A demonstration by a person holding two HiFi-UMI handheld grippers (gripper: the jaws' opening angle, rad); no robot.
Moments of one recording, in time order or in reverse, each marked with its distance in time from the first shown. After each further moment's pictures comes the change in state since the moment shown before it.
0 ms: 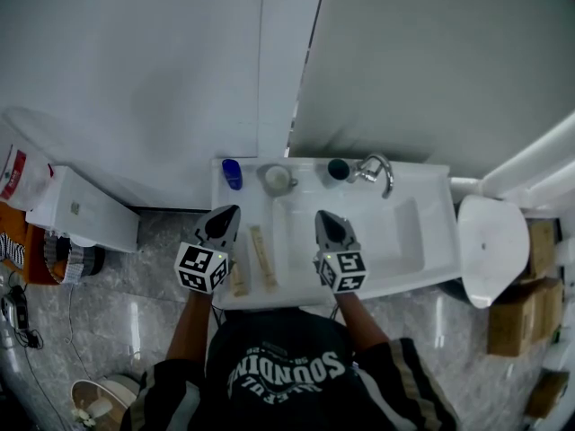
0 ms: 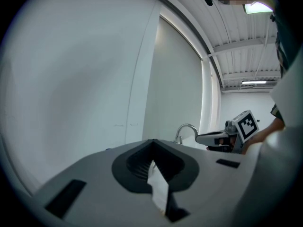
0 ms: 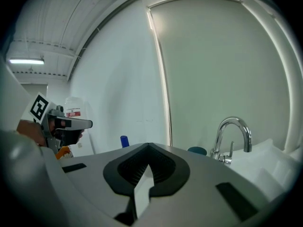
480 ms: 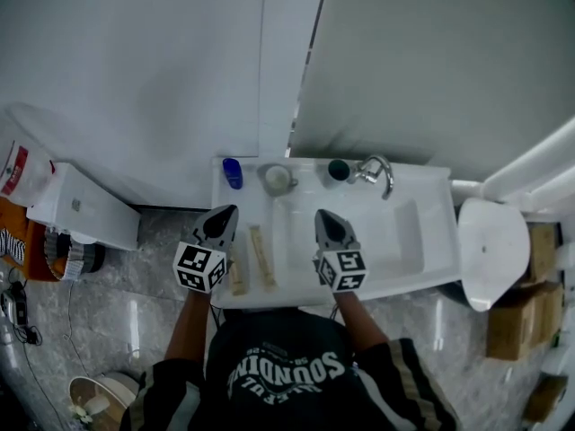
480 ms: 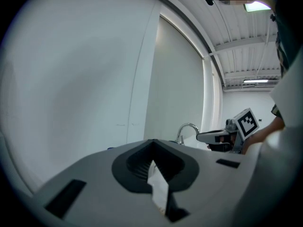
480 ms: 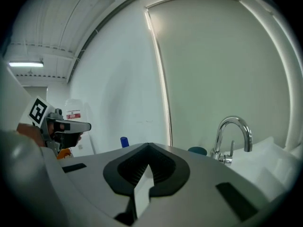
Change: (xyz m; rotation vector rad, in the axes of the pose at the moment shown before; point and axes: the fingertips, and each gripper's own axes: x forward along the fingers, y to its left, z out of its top) left arm -0.004 0.002 -0.001 0.001 0.005 0.024; right arm 0.001 -0.002 0.003 0.009 -0.003 0.006
